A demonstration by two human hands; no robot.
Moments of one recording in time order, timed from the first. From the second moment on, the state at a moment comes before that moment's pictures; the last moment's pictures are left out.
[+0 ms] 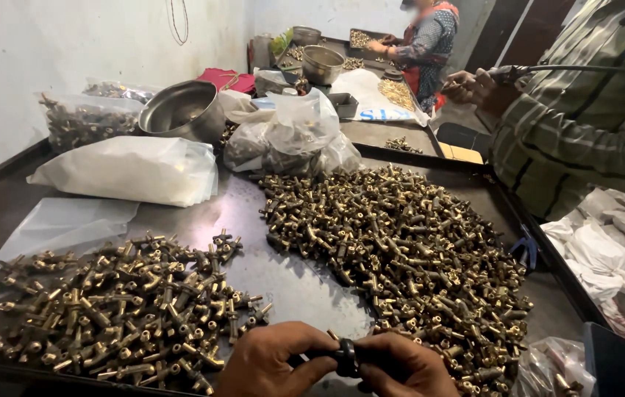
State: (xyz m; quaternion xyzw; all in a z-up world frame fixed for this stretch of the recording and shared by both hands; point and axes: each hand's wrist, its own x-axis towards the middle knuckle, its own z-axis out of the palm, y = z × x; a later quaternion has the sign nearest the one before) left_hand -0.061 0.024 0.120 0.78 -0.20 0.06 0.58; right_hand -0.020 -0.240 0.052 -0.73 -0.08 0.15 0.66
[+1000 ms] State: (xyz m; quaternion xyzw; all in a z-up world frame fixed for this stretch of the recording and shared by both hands) left_hand -0.083 0.035 0.117 0.85 0.05 0.09 0.52; right_hand -0.017 -0.163 0.197 -0.81 -0.11 0.10 0.57
